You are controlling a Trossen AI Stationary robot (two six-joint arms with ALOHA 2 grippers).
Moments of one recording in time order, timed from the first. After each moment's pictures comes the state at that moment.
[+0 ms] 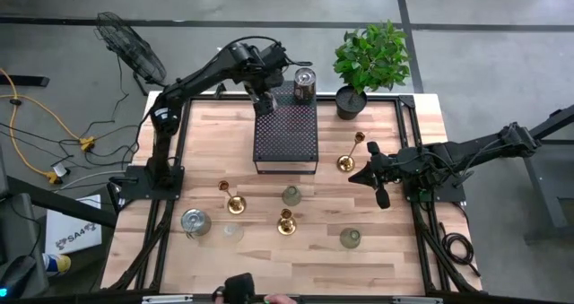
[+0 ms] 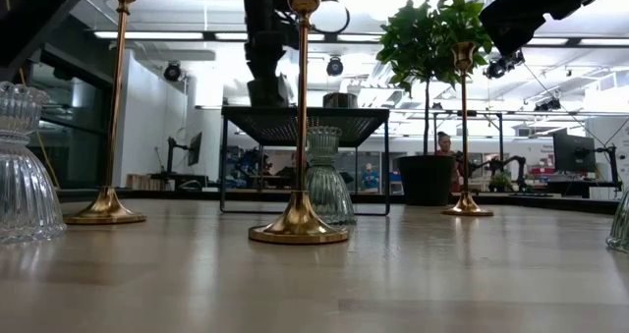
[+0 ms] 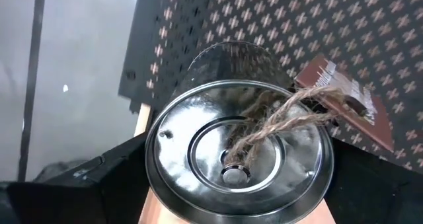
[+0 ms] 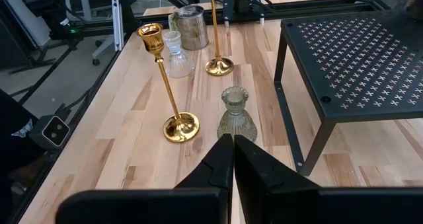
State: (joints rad) left arm 0.53 1.98 2.19 -1.46 -0.19 0.26; right arm 0.24 0.72 0.57 -0.26 0.13 0.21
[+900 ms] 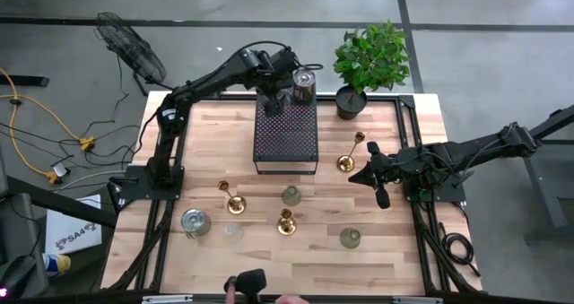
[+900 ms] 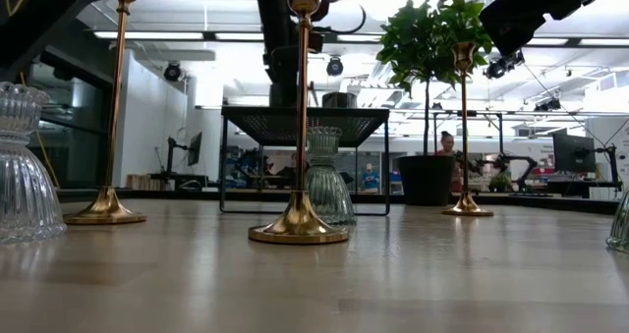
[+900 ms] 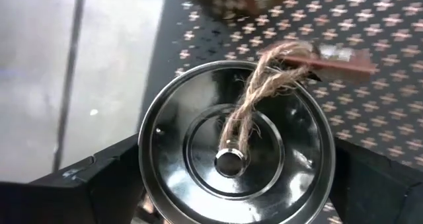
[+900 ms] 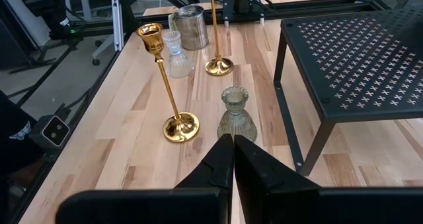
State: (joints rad) left arm 0.50 2.04 2.19 -1.32 -0.28 0.29; right arm 0.24 0.72 0.57 -0.26 0.13 0.21
